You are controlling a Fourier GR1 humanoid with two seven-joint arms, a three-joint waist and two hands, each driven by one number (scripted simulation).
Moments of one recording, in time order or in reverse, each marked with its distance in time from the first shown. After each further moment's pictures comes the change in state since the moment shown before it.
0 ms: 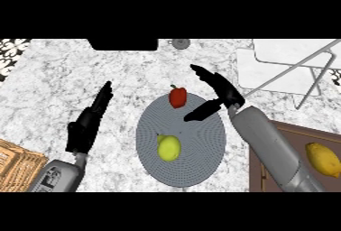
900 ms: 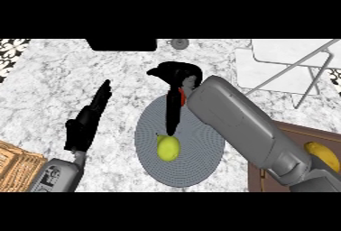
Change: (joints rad) left arm -0.005 -0.015 0.032 0.003 -0.017 -0.024 0.012; right arm -0.383 0.067 0.172 -0.048 0.032 0.522 0.573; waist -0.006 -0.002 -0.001
